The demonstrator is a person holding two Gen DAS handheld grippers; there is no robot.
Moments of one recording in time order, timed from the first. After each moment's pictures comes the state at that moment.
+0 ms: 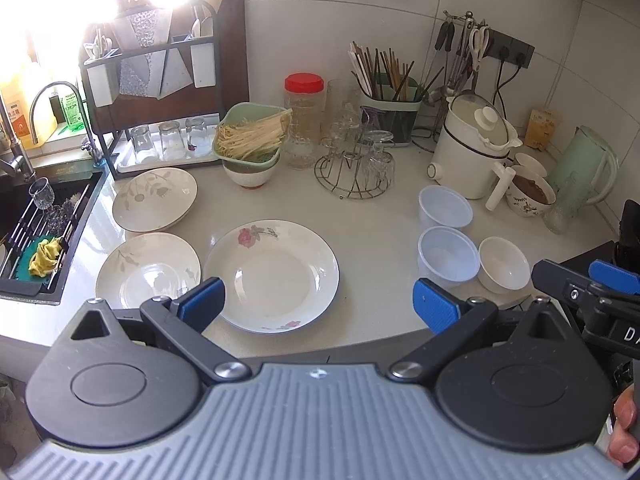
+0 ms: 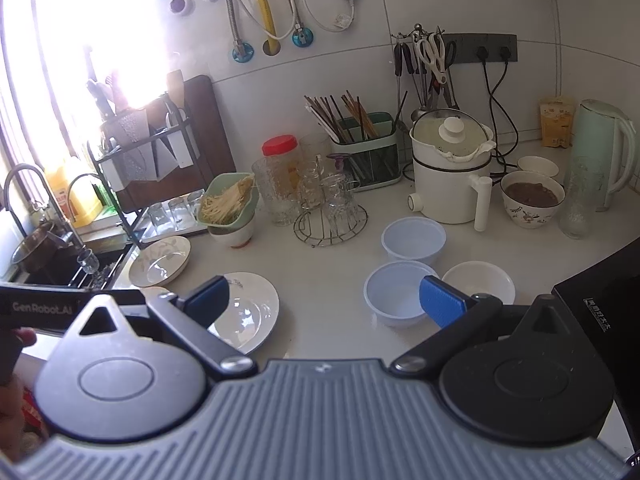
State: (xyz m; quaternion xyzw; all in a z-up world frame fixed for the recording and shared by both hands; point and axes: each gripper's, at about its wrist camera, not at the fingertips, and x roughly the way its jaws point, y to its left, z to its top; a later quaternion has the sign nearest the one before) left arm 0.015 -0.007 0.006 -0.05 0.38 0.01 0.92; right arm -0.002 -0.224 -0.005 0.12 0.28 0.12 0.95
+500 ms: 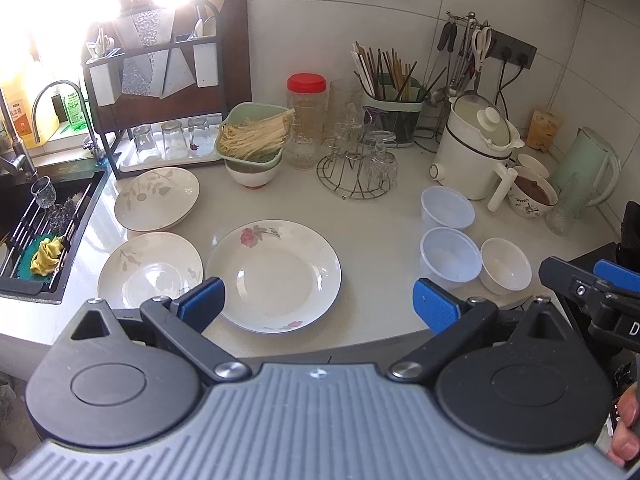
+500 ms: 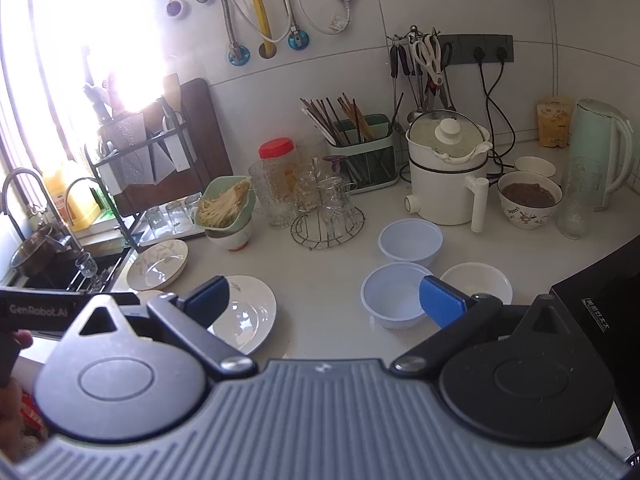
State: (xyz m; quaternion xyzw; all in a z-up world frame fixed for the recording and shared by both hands) left arm 0.015 -0.009 0.005 -0.05 0.38 0.02 0.92; right arm -0.004 -0.230 -0.008 0.12 0.27 0.11 0.95
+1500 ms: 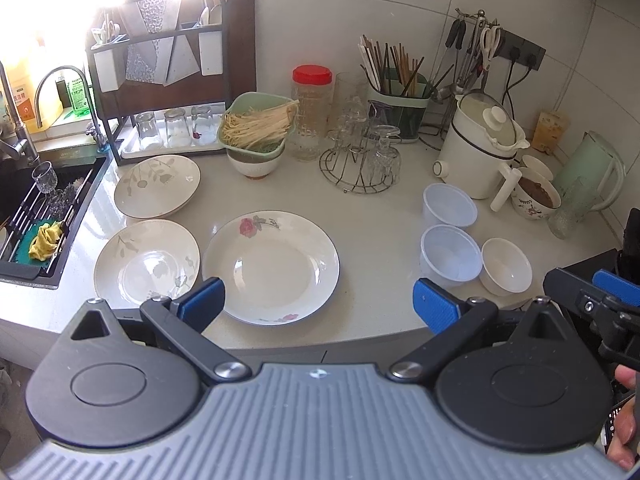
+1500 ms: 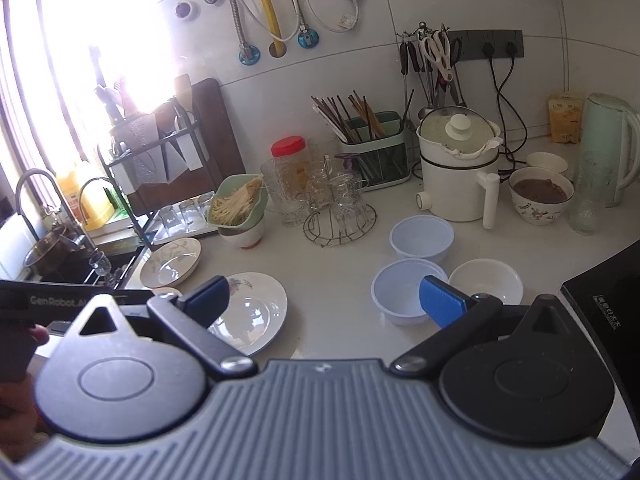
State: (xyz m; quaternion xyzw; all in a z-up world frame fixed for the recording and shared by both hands) left arm 0.019 -0.010 0.000 -0.06 0.39 0.03 0.92; right arm -0.005 -0.234 -0.009 0.14 0.27 0.14 0.94
